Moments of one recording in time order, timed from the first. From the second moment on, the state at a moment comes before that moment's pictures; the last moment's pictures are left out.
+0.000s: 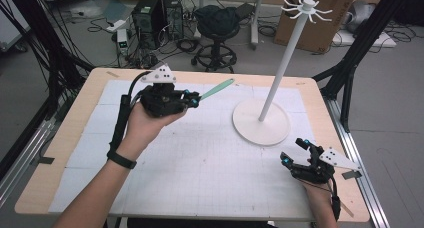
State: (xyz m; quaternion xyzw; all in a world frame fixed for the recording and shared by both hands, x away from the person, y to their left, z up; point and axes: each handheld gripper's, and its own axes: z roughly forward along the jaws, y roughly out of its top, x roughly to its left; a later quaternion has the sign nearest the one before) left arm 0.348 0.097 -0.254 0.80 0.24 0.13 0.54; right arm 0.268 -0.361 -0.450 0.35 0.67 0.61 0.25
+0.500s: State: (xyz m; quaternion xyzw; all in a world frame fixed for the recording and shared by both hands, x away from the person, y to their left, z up) left arm 0.372 0.070 -0.180 0.80 0.19 0.12 0.55; right arm 0.268 -0.361 -0.450 0.35 0.67 0.61 0.25
